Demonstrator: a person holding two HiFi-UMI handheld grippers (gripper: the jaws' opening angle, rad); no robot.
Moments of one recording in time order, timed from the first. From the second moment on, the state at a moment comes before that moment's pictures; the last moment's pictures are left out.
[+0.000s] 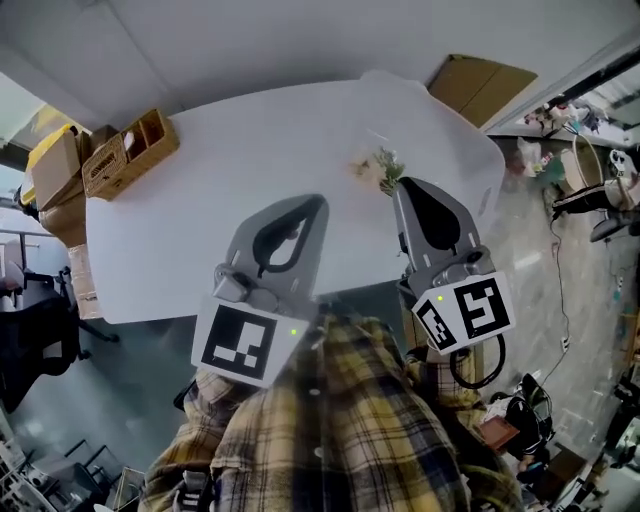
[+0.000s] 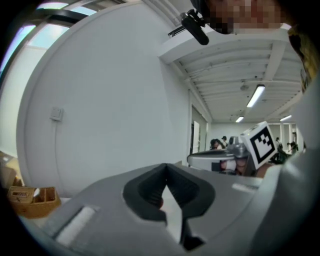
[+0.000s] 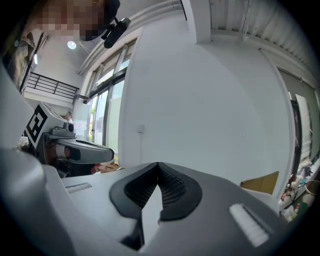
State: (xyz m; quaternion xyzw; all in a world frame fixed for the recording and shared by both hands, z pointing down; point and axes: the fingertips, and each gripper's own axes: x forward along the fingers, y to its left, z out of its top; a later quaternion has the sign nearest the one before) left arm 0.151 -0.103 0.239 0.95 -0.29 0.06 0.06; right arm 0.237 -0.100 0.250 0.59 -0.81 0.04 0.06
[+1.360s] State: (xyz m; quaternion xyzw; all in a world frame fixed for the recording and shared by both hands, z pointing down) left arm 0.139 -0.138 0.273 0.93 -0.35 0.09 0.09; right arm 0.312 -0.148 0.369 0.41 -0.83 0.21 0.31
